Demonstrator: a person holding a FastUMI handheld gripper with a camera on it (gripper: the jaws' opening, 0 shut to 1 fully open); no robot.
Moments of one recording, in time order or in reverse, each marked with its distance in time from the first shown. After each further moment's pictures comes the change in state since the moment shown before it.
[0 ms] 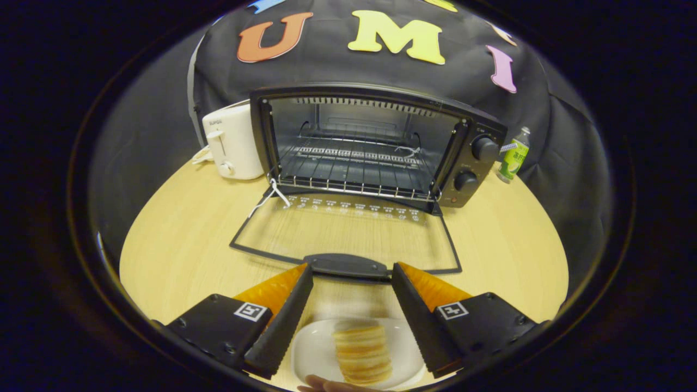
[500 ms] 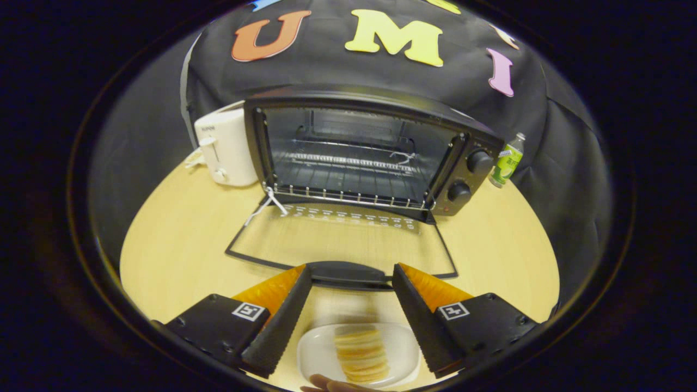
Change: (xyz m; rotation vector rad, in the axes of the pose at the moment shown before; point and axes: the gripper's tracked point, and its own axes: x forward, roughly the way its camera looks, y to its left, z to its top) arm 0.012 -0.015 0.023 -0.039 0.034 -0.107
